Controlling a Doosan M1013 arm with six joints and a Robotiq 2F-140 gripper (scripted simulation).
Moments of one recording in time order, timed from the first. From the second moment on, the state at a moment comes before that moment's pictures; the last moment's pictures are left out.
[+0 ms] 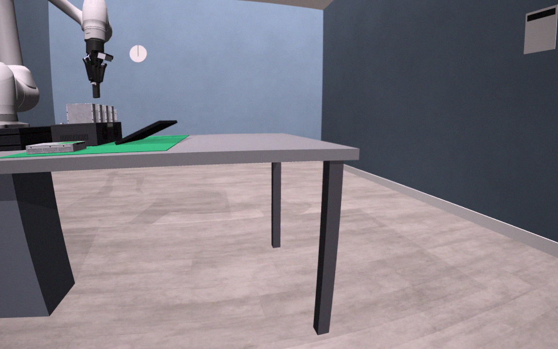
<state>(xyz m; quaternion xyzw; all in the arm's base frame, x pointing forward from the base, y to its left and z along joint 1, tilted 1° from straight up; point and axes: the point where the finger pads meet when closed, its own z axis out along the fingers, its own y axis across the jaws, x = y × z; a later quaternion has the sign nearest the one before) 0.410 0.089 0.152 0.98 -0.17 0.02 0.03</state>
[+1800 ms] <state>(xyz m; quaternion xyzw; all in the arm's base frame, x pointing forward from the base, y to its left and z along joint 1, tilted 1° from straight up) 0.351 -0.111 0.150 1.00 0.01 0.01 0.00</state>
